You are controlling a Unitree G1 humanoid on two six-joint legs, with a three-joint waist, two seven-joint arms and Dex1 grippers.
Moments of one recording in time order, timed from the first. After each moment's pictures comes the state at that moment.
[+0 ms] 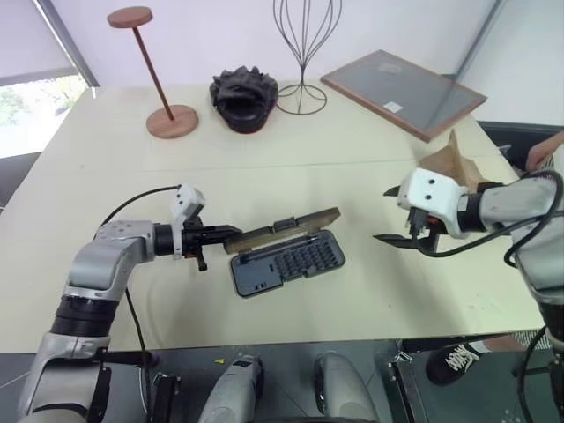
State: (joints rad) left arm -0.44 0.64 -0.01 0.01 -0.45 0.67 -1.14; right arm -0.47 -0.95 0.03 -0.37 0.03 0.67 1.15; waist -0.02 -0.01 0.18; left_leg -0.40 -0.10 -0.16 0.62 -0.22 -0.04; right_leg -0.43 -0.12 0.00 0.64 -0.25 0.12
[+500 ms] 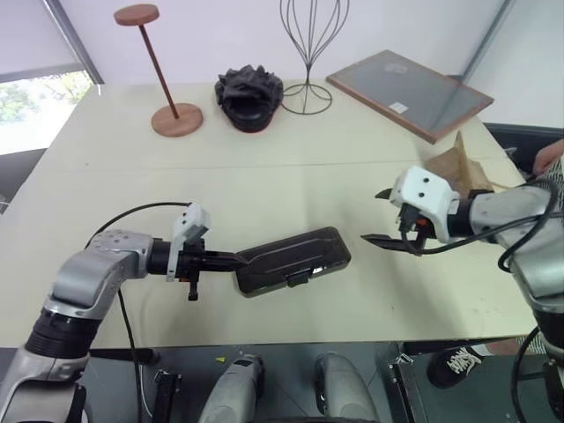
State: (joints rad) left arm -0.38 0.74 -0.06 -0.15 -0.53 0.76 -1.22; right arm -0.47 -0.92 0.04 -0.44 0.15 0.84 1.04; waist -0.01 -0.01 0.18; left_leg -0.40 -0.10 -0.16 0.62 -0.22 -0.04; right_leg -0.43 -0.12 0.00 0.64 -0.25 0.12
